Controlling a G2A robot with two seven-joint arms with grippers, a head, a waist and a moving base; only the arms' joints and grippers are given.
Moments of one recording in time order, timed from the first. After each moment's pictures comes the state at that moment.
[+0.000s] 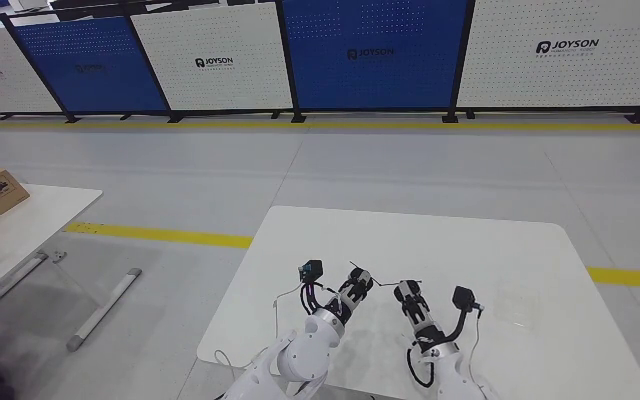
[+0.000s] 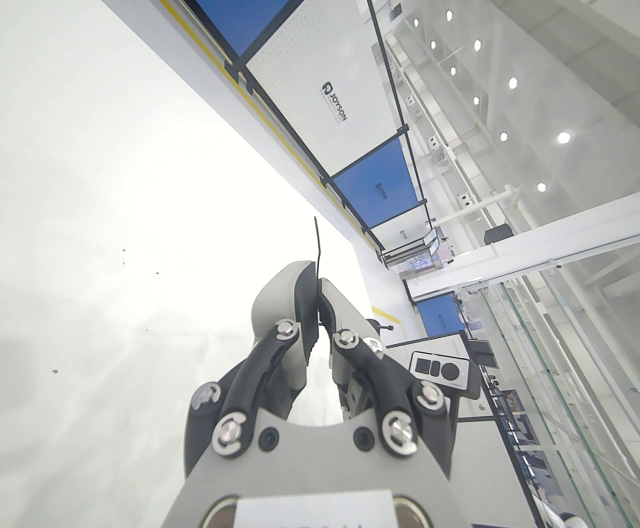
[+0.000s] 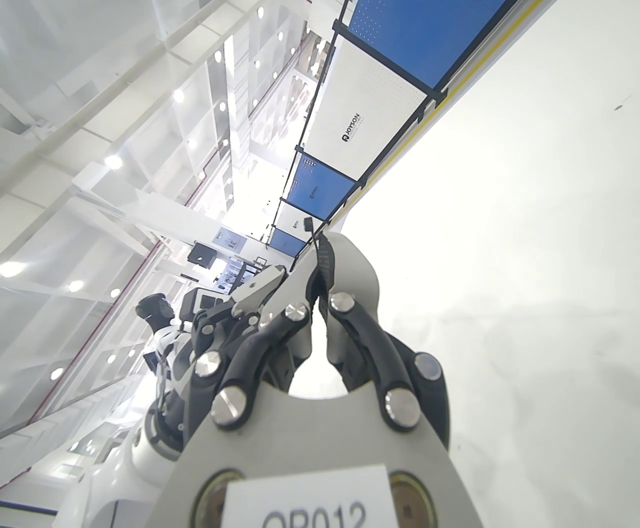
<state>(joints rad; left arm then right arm) 1.46 -1.30 -1.03 -1.67 0.21 0.17 0.06 -1.48 -1.38 1.06 -1.49 -0.31 -0.16 -0.05</state>
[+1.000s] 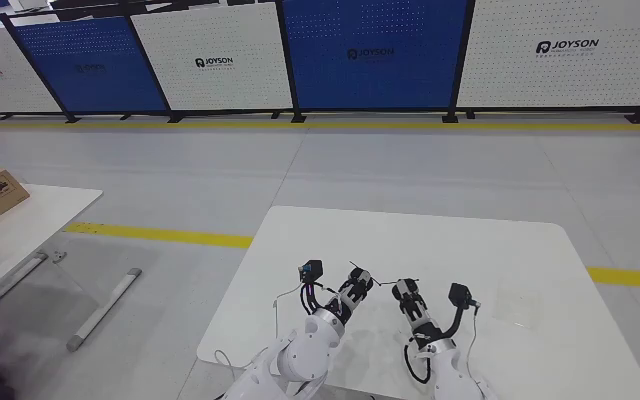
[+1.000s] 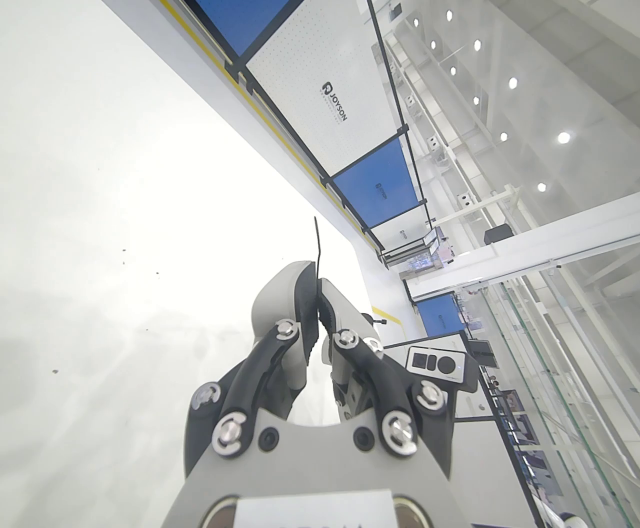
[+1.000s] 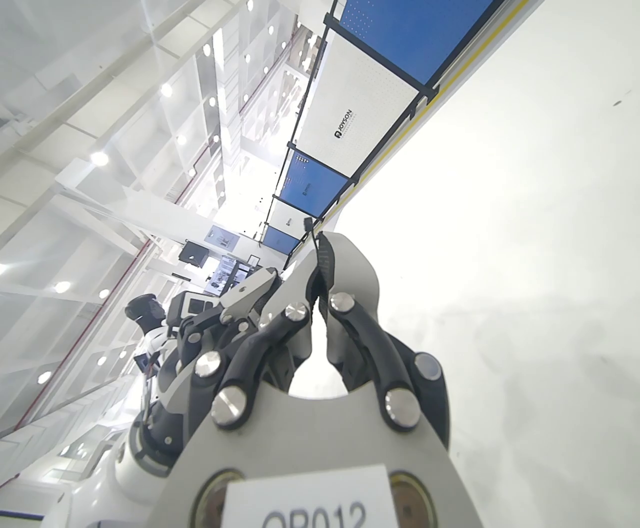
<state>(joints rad) 1.46 -1.30 -1.03 -1.67 0.21 0.17 0.06 -1.46 -1.40 1.06 -1.48 -0.31 -0.13 -0.04</state>
